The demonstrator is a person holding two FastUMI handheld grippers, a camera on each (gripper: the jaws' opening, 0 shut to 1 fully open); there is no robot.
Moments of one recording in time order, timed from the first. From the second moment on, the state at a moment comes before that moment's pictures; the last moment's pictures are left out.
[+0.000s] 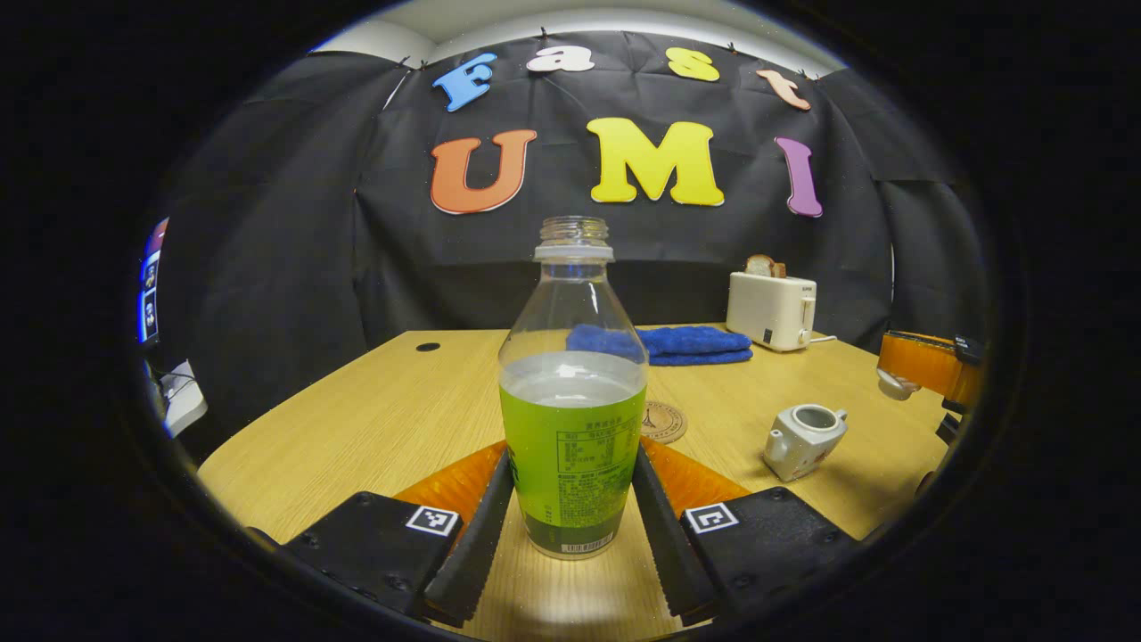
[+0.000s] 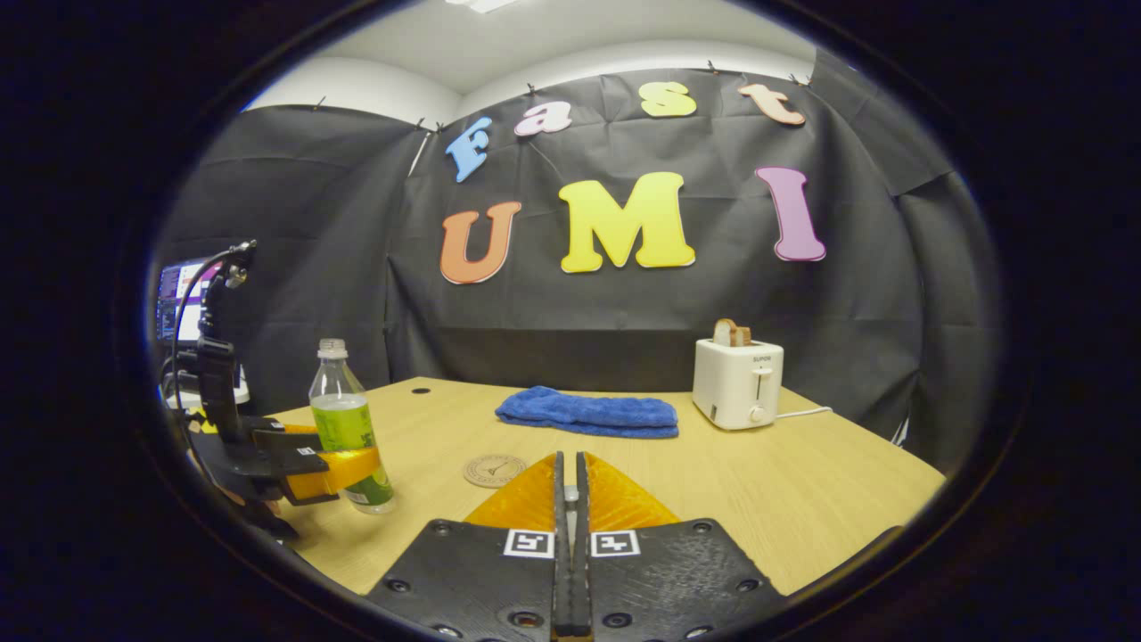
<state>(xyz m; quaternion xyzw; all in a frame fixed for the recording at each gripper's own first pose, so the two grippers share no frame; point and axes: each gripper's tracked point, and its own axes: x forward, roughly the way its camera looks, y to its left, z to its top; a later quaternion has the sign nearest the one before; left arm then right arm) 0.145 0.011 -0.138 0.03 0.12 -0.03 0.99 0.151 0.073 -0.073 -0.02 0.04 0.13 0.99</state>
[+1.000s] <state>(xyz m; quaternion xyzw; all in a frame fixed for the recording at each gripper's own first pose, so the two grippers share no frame) 0.151 -0.009 -0.114 0.46 0.13 -0.02 0.88 0.132 0.021 -0.080 0.00 0.05 0.11 0.99</state>
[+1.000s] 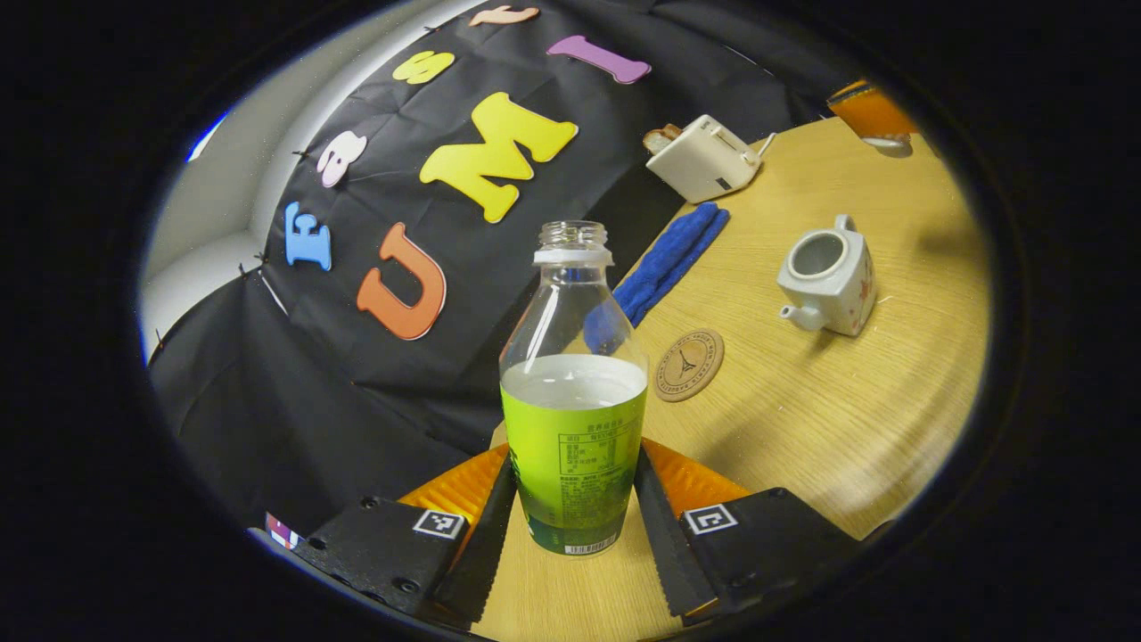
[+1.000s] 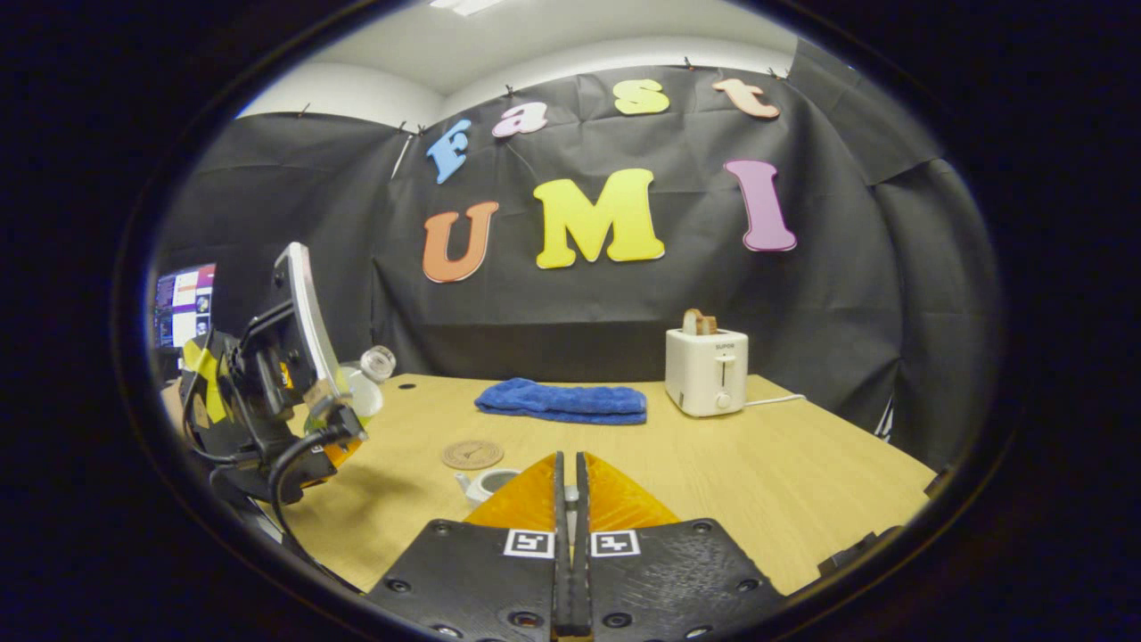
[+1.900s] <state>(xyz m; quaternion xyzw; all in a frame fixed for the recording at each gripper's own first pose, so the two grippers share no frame) 0.155 -0.055 -0.104 0.73 0.08 -0.02 0.68 0.123 0.004 -0.074 0.00 0.04 0.11 0.99</state>
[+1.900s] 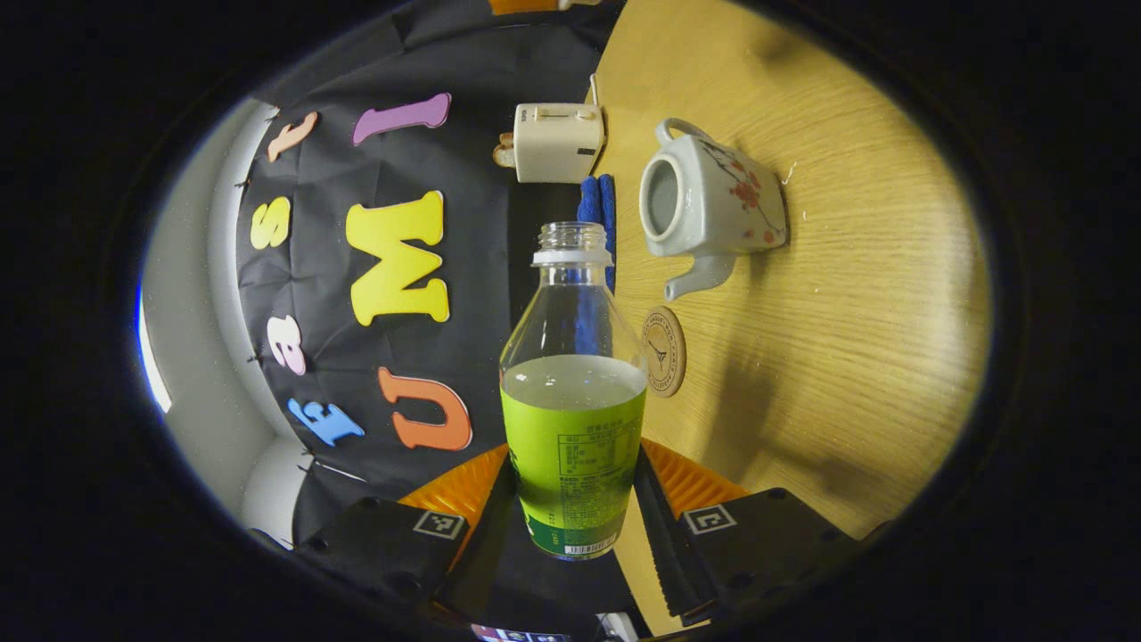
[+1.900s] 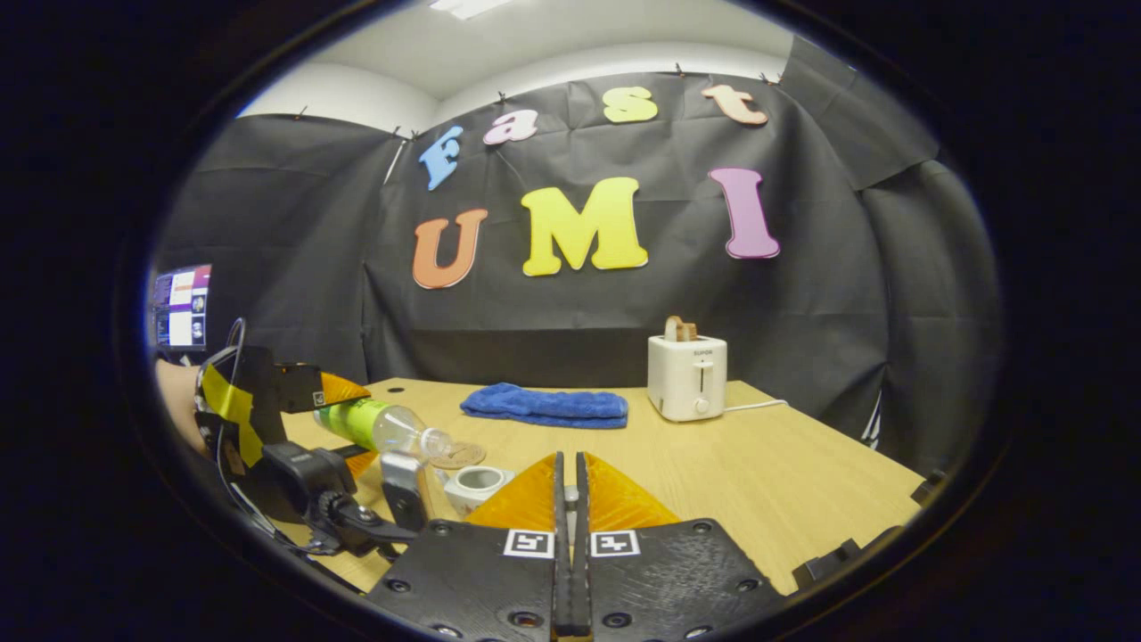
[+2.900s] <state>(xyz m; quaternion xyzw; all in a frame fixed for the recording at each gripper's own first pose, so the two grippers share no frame) 0.168 -0.072 -0.096 0.80 0.09 -0.02 0.59 0.127 -0.009 -0.079 -0.01 0.04 0.09 0.99</state>
